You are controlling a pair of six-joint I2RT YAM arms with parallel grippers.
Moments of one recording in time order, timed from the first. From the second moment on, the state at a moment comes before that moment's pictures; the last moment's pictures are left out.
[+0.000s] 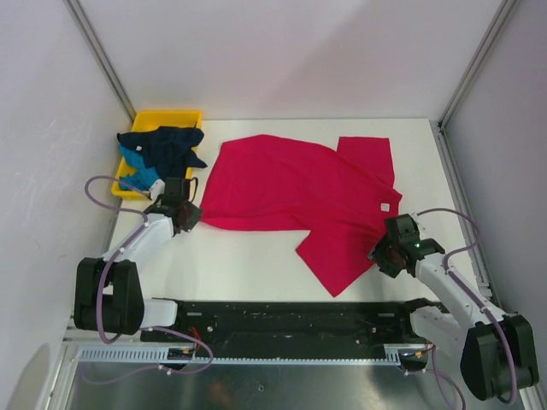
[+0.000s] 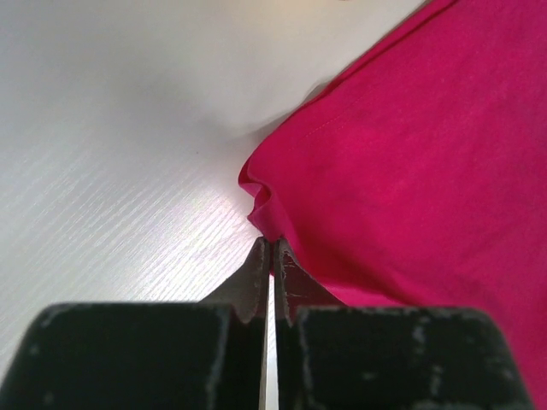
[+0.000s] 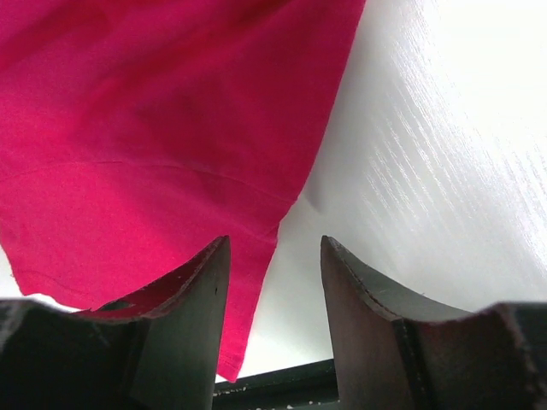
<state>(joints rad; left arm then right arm) -0.10 1.31 0.75 -0.39 -0.23 -0.96 0.24 0.95 0.49 -0.66 0.10 0.92</state>
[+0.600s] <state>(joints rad) -0.10 1.27 0.74 -0.39 -0.23 -0.92 0.25 1.05 0.48 -0.55 0.18 0.99</state>
